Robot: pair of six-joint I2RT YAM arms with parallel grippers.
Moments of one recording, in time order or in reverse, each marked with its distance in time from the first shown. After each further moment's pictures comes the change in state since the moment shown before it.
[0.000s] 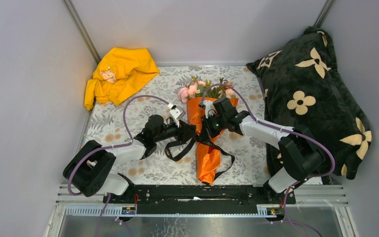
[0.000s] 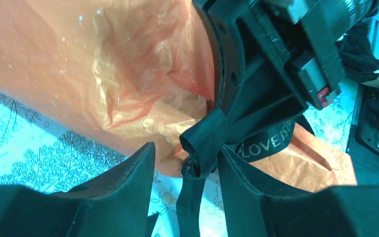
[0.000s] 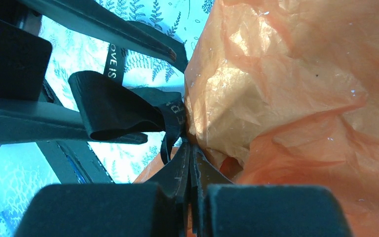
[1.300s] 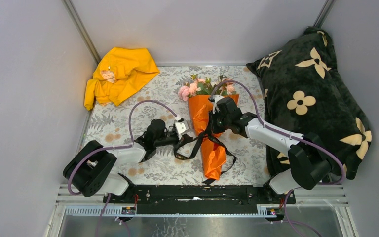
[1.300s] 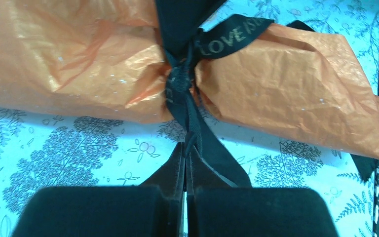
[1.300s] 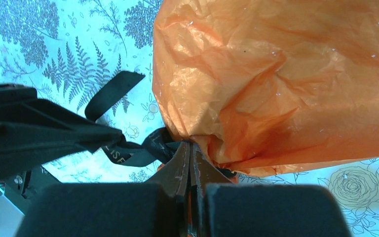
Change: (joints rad) left arm -0.016 0.000 -0.042 -0.072 0.122 0.343; right arm 0.001 -0.104 -0.027 -0.020 0.303 0.164
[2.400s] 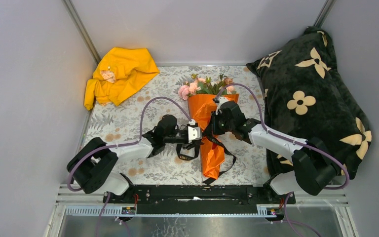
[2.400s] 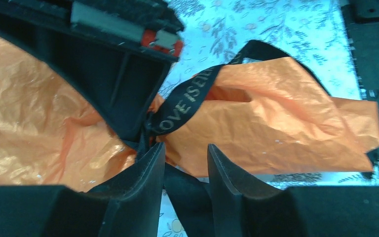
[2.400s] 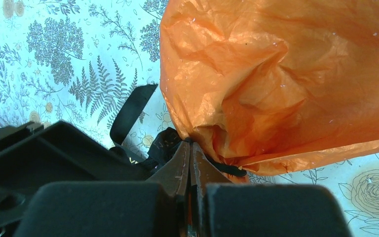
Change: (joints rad) left arm -0.113 0.027 0.164 -0.144 0.110 0.272; right arm 0.002 -0.066 -0.116 0.167 0.006 0.118
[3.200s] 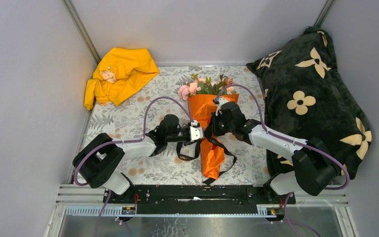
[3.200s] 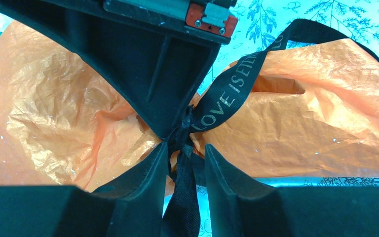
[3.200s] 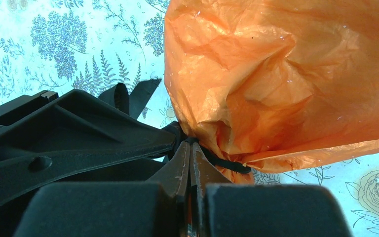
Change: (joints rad) left arm -0.006 0.087 0.012 0.079 -0.120 0.094; right arm 0.000 -0.005 -0.017 0.011 -0.026 0.006
